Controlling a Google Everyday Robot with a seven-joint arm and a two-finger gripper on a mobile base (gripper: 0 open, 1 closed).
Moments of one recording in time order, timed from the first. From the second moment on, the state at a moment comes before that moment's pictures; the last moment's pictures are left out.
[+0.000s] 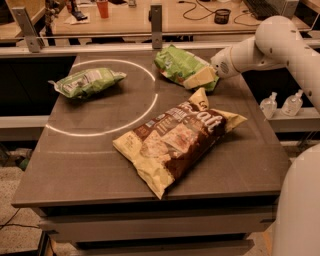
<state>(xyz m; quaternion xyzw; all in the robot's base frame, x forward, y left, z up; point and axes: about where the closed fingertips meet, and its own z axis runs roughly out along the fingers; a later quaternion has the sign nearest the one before) 0.762 -0.144 0.828 -0.39 0.81 0.18 0.40</state>
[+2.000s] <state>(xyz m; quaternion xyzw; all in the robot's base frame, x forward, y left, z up) 0.733 -0.111 0.932 -0.45 0.70 0.24 0.49</state>
